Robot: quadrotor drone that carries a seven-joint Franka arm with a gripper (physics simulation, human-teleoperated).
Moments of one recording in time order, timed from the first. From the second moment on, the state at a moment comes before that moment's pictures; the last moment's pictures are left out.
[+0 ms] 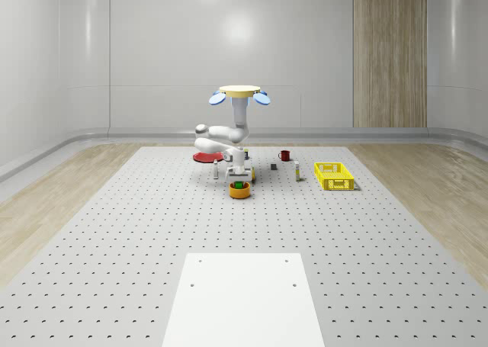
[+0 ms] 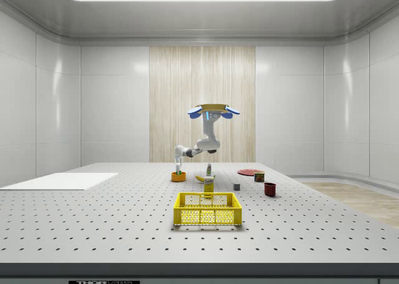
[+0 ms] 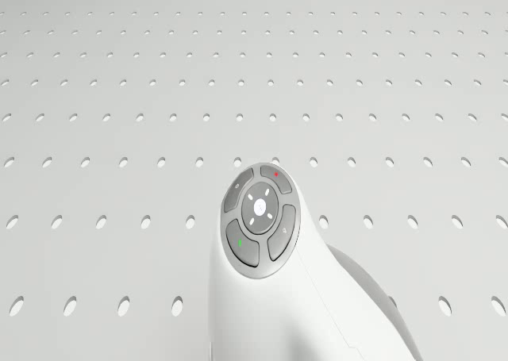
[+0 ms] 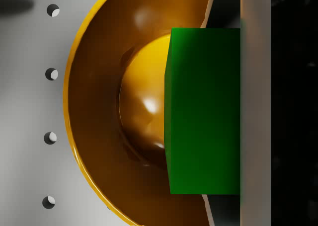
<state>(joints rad) -1.19 -1.55 1.22 -2.83 -1.91 1.66 1.67</state>
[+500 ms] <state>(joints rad) -1.23 -1.54 1.13 -2.80 -1.99 1.68 1.70</state>
